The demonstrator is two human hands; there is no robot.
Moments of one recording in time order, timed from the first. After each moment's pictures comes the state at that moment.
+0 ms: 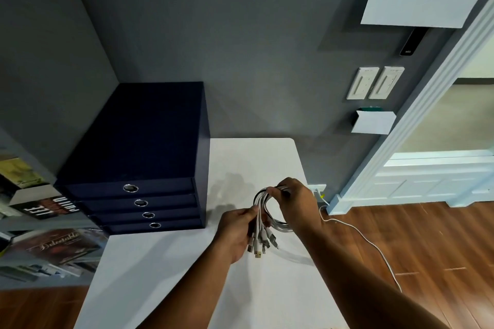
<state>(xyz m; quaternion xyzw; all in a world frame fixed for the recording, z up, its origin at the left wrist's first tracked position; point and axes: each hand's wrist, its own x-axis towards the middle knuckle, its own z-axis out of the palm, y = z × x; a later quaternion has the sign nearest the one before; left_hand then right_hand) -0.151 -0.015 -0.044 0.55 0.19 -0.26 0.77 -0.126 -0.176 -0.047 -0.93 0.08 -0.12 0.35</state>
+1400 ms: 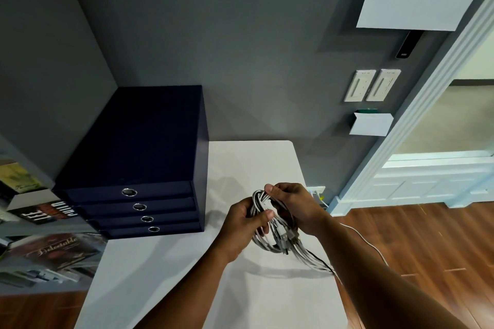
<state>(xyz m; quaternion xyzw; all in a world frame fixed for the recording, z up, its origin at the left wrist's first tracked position) -0.150 -0.012 -0.039 0.65 -0.07 -0.18 0.73 -0.130 -0.178 -0.007 -0.69 0.08 0.15 0.71</state>
